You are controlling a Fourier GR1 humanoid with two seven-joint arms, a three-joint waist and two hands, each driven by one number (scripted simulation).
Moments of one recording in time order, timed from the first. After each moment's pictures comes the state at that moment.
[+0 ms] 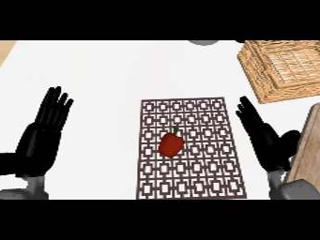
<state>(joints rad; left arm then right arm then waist) -0.03 0.28 -0.11 -1.63 0.38 0.14 -0.10 -0.11 -0.33 0.30 -1.45 -0.33 -0.18 0.01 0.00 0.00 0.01</state>
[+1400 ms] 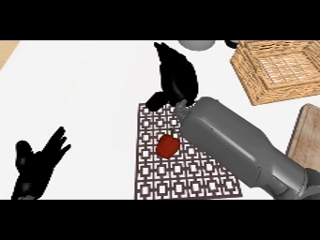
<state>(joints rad) 0.09 0.39 -0.17 -1.43 0.28 0.17 0.20 -1.01 -0.16 0.74 -1.03 0.40 -0.43 0.77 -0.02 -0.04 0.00</state>
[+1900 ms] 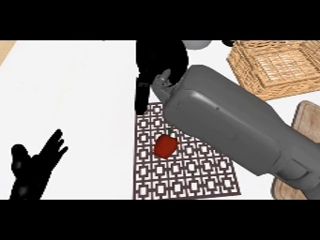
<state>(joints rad) 0.12 0.39 -0.16 -1.46 0.28 0.18 0.20 -1.26 -0.20 0.68 -1.15 0.18 0.09 1.10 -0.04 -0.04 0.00</state>
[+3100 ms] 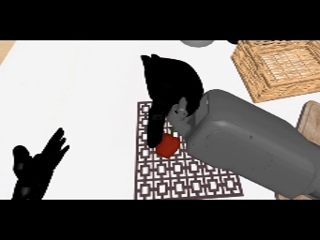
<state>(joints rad) 0.12 0.36 -0.16 -1.46 0.26 0.16 0.18 -1.15 -0.30 0.75 -1.42 0.01 0.15 1.20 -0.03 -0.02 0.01</state>
